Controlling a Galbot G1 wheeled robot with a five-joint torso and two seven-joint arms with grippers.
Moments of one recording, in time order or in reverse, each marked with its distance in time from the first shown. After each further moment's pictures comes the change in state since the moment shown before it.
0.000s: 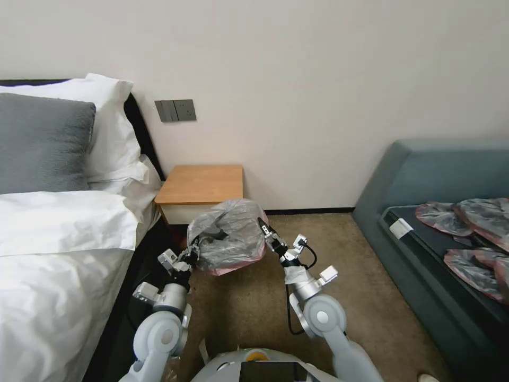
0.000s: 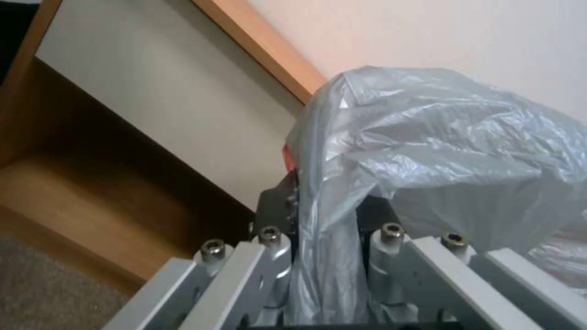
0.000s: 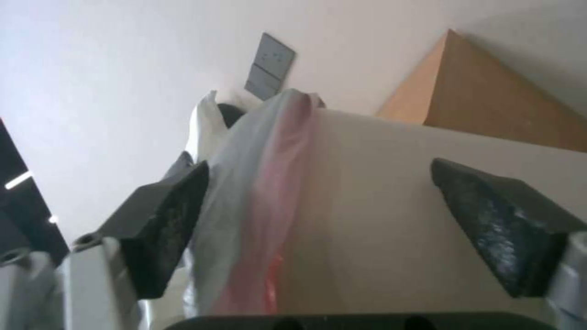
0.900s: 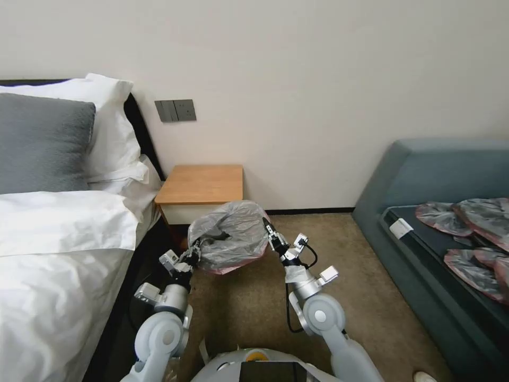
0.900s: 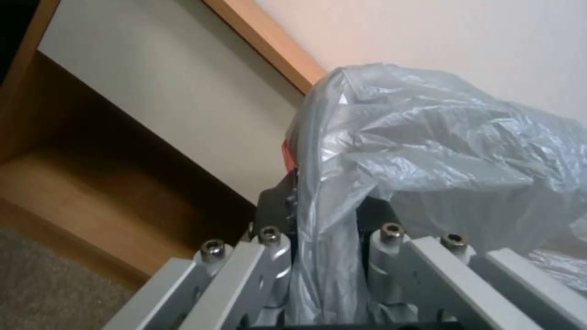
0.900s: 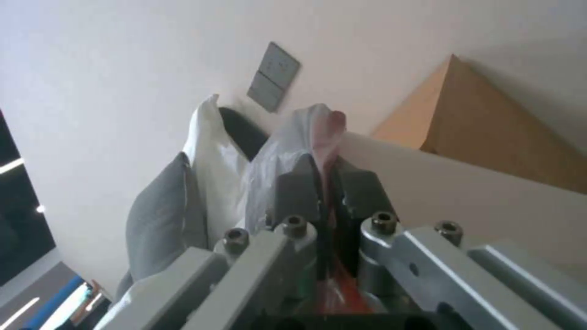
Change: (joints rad) left arm 0.001 -0.001 0.009 0.006 0.009 0.003 -0.004; right arm 0.010 0.002 0.002 -0.018 -0.071 0.030 -0.030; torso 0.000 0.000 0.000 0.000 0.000
